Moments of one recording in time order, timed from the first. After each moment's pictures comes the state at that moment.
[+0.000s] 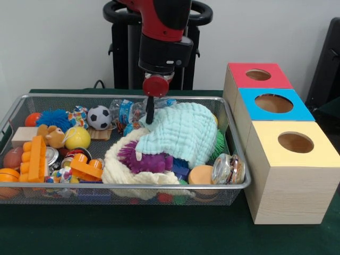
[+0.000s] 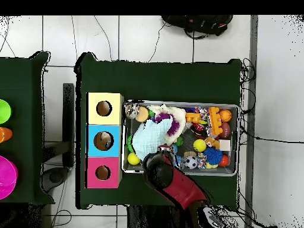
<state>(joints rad) -0.23 -0.59 -0.13 2.11 0.38 -0.06 2.63</state>
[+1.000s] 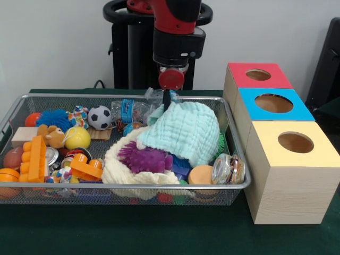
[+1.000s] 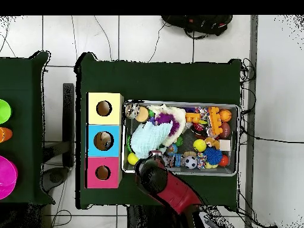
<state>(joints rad) -0.23 -0.64 -0.08 2.18 0.38 -0.01 2.63</state>
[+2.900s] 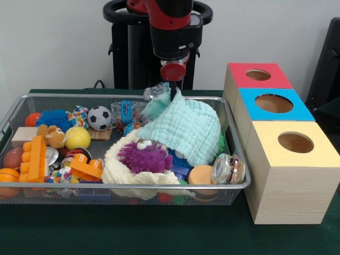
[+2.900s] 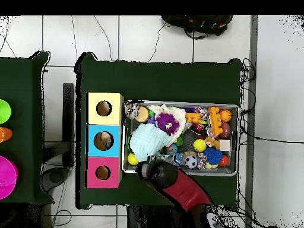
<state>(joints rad) -0.24 -0.66 -0.12 2.12 0.38 0.34 2.63</state>
